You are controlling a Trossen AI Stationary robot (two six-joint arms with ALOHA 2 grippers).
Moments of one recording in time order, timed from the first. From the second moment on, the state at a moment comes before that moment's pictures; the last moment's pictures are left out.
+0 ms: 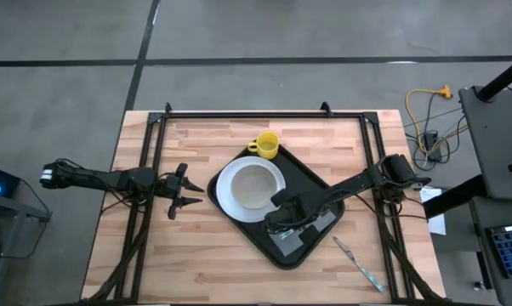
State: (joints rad) left arm -0.10 0.27 0.01 0.02 0.02 -0.05; right arm 0.31 1.94 1.42 -0.95 0.14 2.82
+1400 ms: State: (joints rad) left arm -0.10 0.27 0.01 0.02 0.02 -0.05; right arm 0.31 1.94 1.43 -1.02 0.07 3.00
